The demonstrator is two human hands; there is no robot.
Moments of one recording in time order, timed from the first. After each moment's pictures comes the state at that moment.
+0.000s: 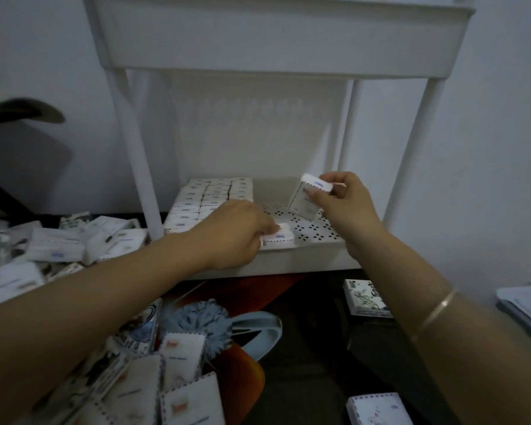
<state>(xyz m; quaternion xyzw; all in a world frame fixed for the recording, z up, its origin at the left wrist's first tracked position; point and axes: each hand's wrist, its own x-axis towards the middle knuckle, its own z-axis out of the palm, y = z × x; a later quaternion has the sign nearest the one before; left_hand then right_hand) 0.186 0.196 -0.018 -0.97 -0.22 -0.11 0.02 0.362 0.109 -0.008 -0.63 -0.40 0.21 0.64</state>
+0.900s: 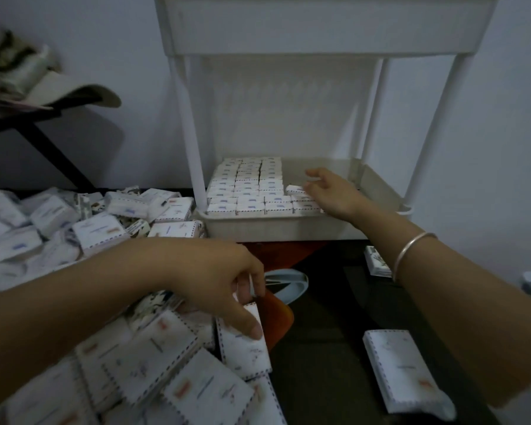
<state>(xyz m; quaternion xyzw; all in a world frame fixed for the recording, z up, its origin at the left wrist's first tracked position) 0.095 0.086 0.015 -0.92 -0.28 0.21 -0.16 0.346 0.130 -0.024 -0.71 -0.58 0.19 0.35</state>
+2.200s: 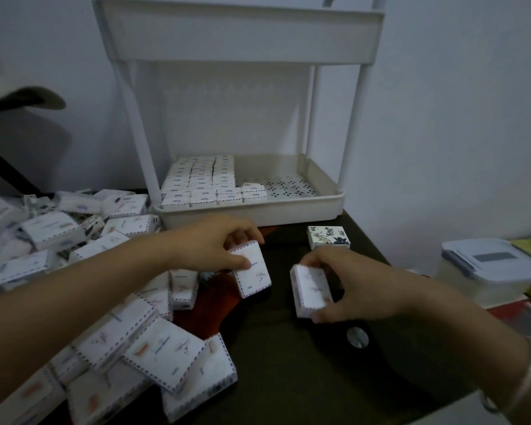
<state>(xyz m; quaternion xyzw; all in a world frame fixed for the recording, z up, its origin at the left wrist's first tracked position) 0.132 0.083 -0.013 -0.94 -0.25 -0.04 -0.23 0.337 -0.077 -0.035 -0.70 -0.68 0.20 0.08</state>
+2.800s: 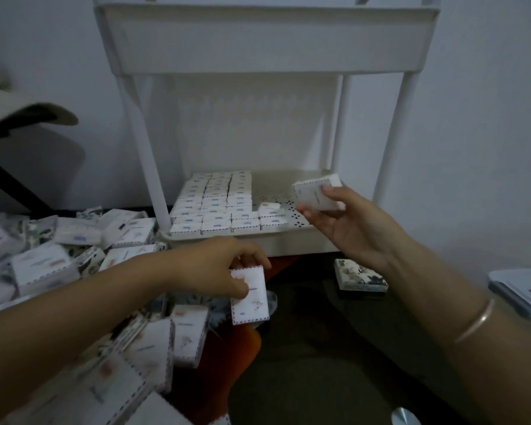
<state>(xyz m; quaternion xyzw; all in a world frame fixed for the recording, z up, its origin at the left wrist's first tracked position) 0.140 0.127 -0.011 -0.92 -0.27 0.03 -0.28 0.357 0.042 -0.008 -0.36 -0.29 0.54 0.70</state>
